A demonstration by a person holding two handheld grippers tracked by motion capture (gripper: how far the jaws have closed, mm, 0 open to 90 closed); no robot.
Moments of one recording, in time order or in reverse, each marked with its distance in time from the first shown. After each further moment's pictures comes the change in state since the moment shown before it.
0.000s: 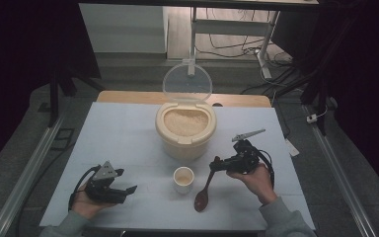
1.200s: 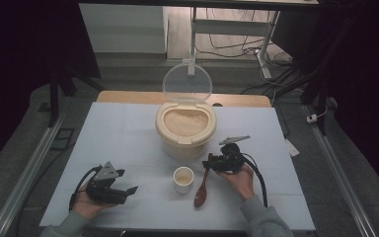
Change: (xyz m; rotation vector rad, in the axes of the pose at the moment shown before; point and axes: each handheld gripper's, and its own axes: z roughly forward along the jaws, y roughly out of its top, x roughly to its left) left arm -0.001 0.000 0.002 0.011 -0.005 0.004; right arm -0.040 -0.013 0.060 -0.044 -0.265 -0.043
